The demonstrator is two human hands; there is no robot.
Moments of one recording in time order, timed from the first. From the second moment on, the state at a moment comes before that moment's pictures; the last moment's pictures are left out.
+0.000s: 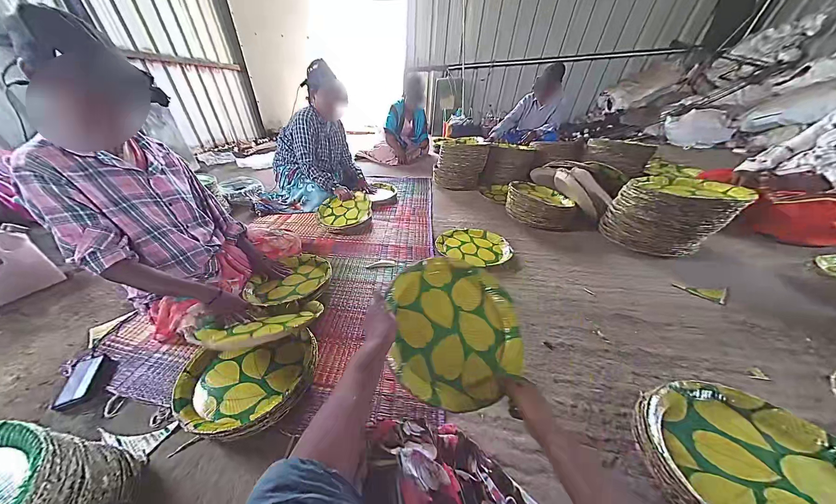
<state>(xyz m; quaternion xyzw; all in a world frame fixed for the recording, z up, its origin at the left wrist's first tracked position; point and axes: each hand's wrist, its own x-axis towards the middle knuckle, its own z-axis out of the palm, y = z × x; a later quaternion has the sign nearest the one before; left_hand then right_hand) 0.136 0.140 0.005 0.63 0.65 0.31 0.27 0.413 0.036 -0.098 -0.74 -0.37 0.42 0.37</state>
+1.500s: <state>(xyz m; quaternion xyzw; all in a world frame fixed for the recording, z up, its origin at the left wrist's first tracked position) 0.351 0.003 -0.124 0.83 0.42 -0.12 0.35 0.622 -0.097 -0.107 -0.88 -0.44 0.19 -0.01</state>
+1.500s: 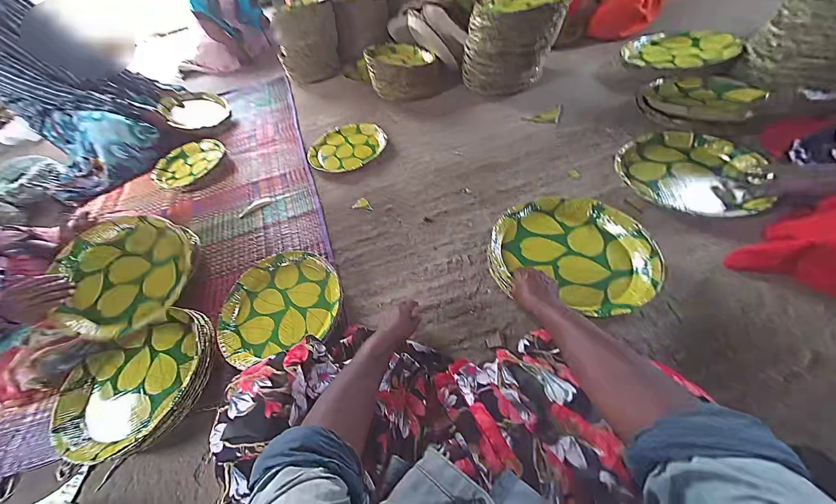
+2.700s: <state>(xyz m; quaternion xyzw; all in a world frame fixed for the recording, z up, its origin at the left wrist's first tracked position) 0.350 0.027 -0.158 0.87 0.42 0.04 0.24 0.621 -0.088 -0.112 -0.83 -0.55 -0.02 0.09</state>
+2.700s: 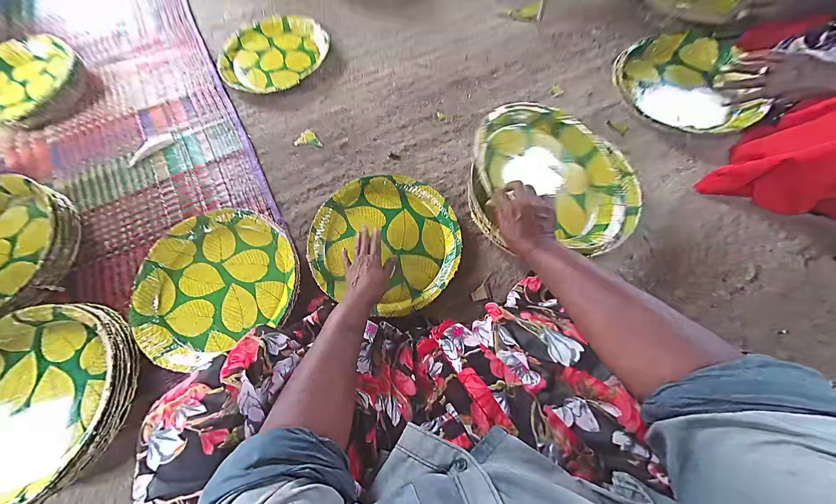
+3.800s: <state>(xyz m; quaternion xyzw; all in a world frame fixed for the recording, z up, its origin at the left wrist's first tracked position) 0.347 0.018 -0.121 0.80 0.49 0.32 0.15 0.574 -0.094 -0.133 -0.64 -0.75 0.00 0.16</state>
